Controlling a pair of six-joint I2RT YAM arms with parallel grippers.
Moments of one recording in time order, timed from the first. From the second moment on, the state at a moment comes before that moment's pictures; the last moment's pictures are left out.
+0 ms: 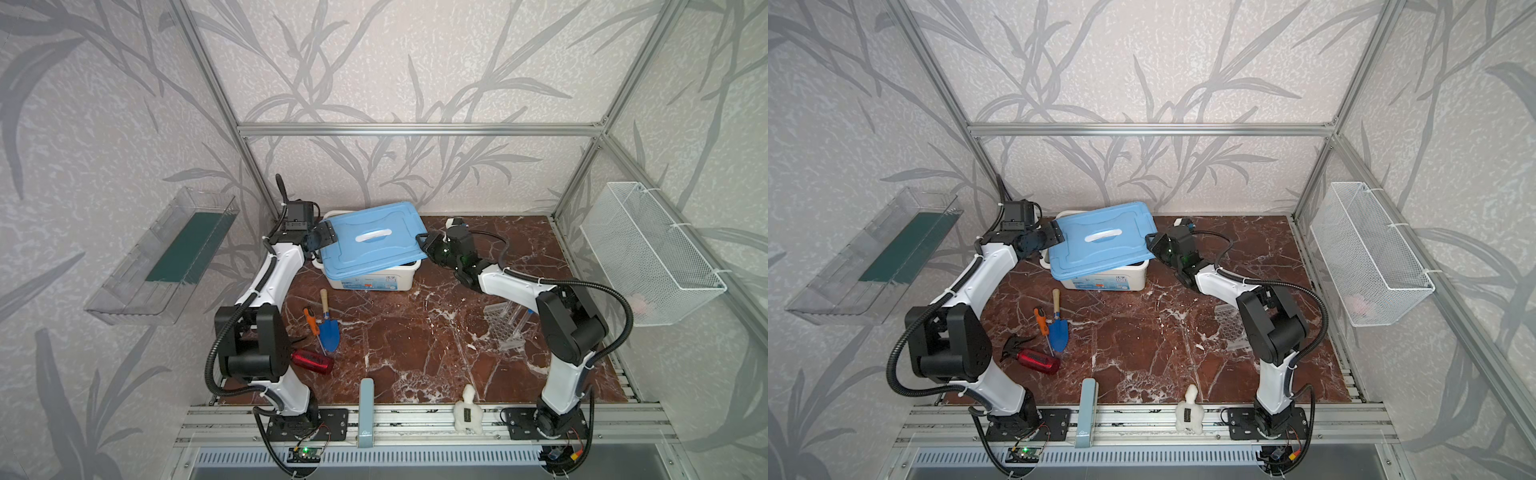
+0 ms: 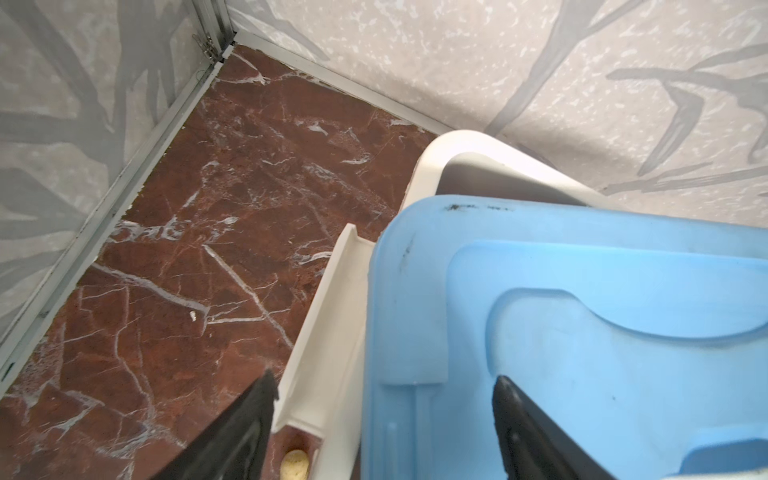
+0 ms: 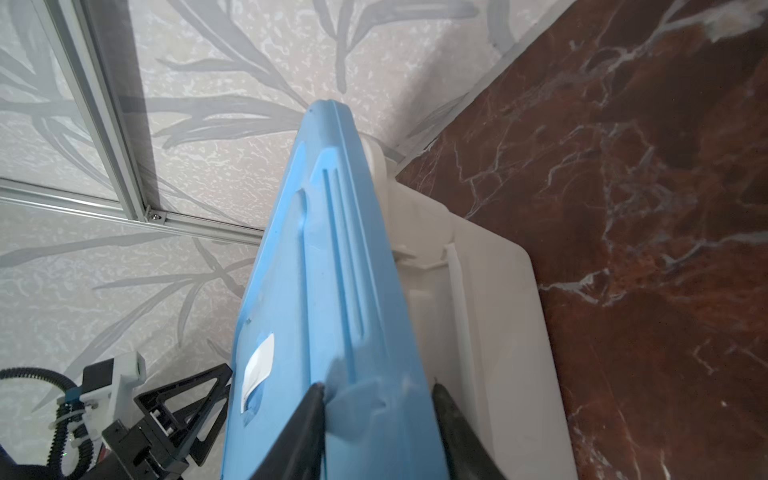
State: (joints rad) left arm 0.03 1.67 1.43 -0.52 -0.04 -0.38; right arm 0.55 1.88 1.27 0.27 -0.09 1.10
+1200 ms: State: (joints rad) left arm 0.09 1.81 1.50 -0.41 0.19 -0.46; right arm 0.58 1.91 1.57 -0.31 -0.26 0.70
